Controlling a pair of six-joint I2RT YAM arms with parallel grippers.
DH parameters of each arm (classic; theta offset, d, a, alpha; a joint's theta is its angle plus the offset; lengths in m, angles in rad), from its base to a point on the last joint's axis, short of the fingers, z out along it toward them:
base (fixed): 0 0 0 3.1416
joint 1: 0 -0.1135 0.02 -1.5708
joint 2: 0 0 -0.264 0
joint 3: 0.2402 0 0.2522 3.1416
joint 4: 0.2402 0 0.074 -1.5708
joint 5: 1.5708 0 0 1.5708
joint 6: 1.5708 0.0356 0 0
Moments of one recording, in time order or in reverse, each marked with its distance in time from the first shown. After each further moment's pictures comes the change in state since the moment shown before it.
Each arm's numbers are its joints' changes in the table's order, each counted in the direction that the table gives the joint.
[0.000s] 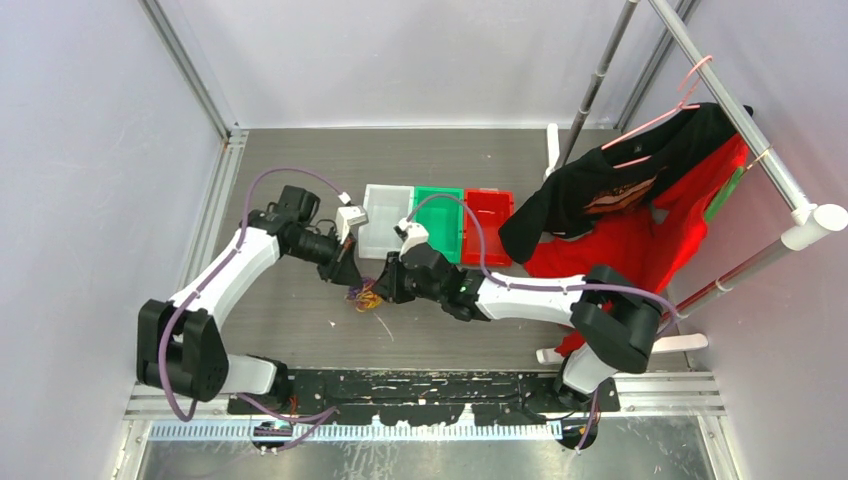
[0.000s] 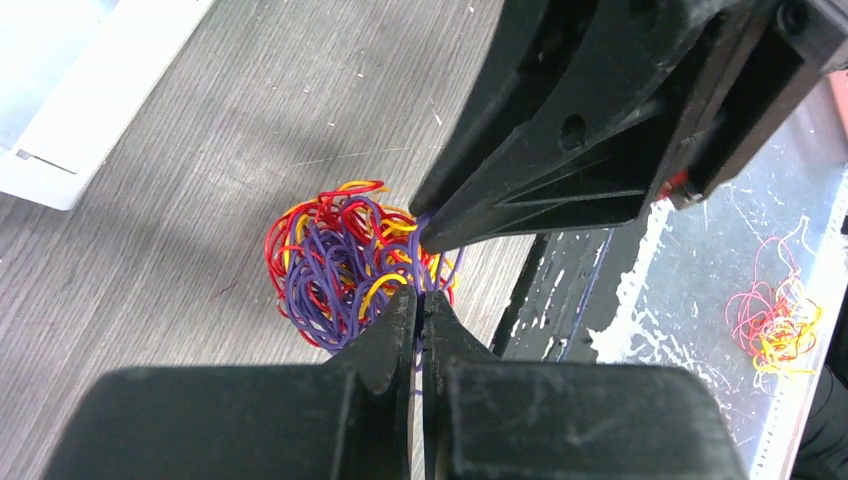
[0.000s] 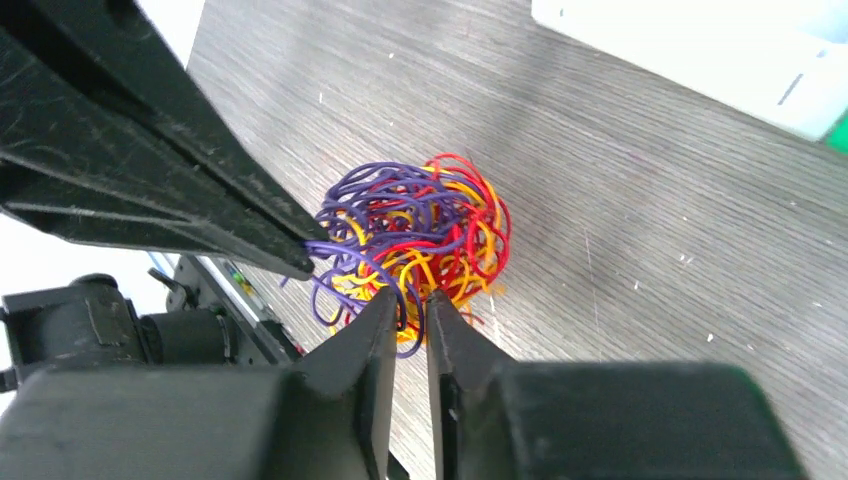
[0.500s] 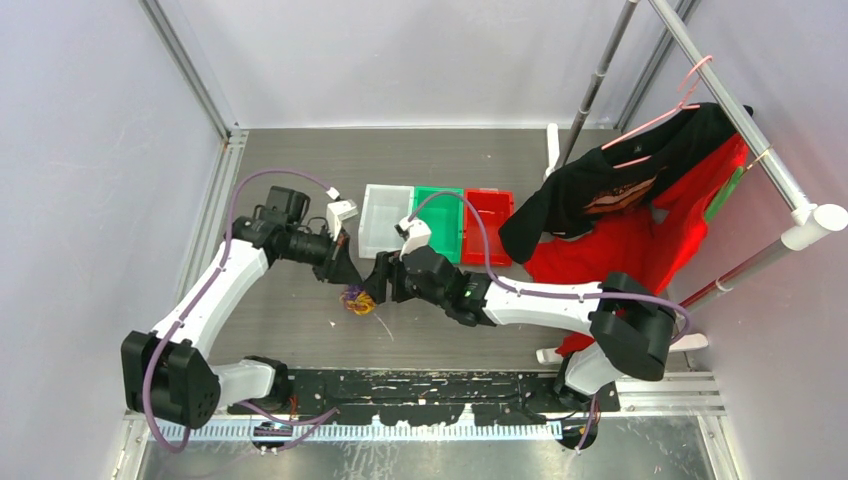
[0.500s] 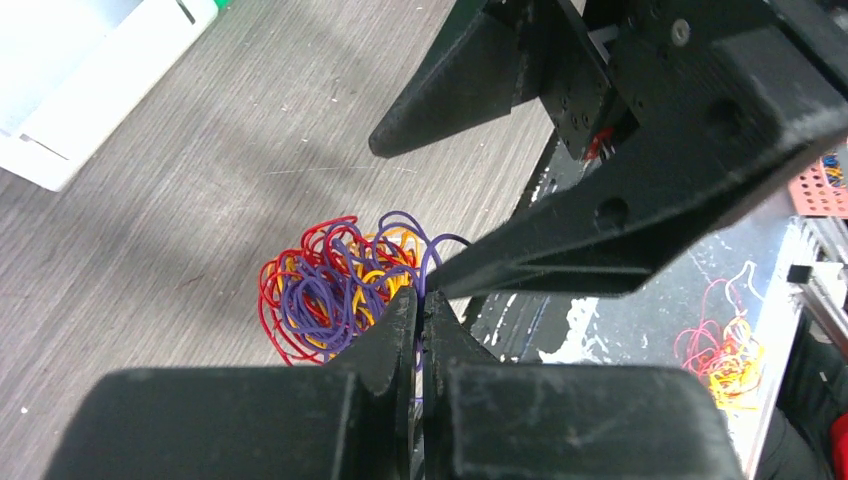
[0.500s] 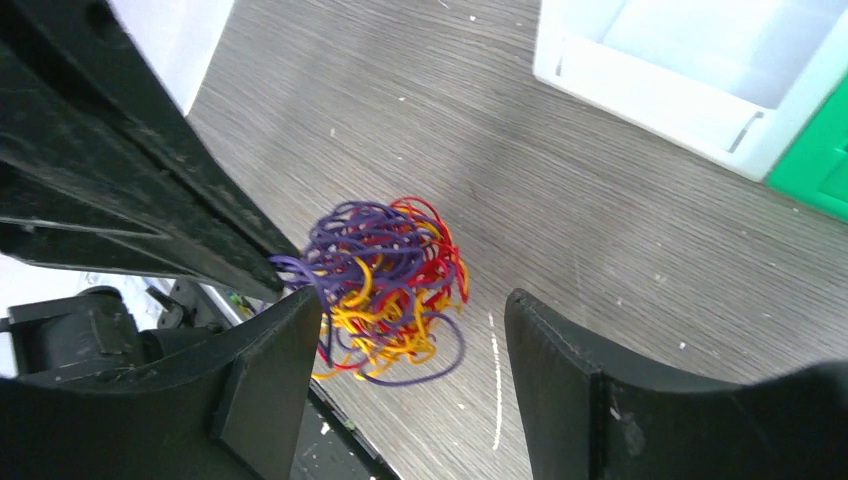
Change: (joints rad) left arm 0.004 0.146 -0.001 0.003 0.004 -0.154; right arm -0.040 0.093 -0.018 0.013 0.142 -0.058
